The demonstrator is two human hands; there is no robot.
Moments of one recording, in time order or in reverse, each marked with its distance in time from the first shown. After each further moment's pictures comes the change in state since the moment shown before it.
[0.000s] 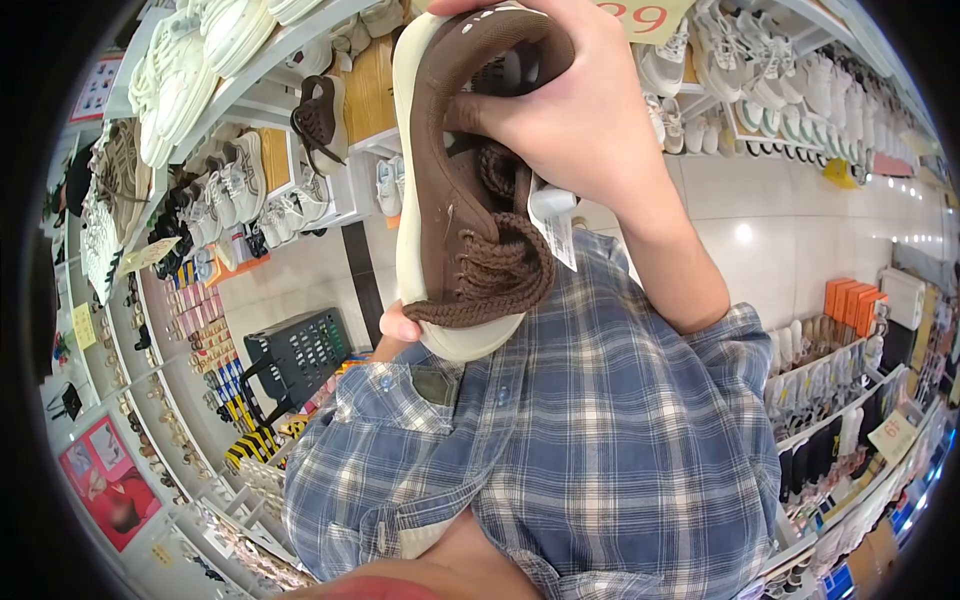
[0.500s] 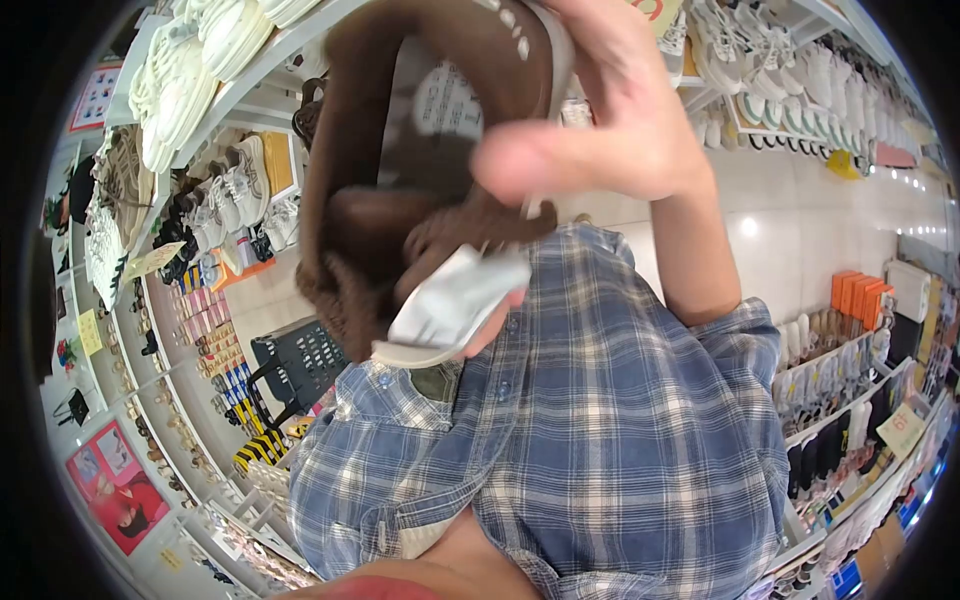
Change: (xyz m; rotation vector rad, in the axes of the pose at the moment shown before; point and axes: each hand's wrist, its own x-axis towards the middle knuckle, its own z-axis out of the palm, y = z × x) left_hand 0.002 0.006 -0.004 -0.023 0.061 0.125; right_hand 0.009 0.017 -0.015 0.598 -0.224 -0.197
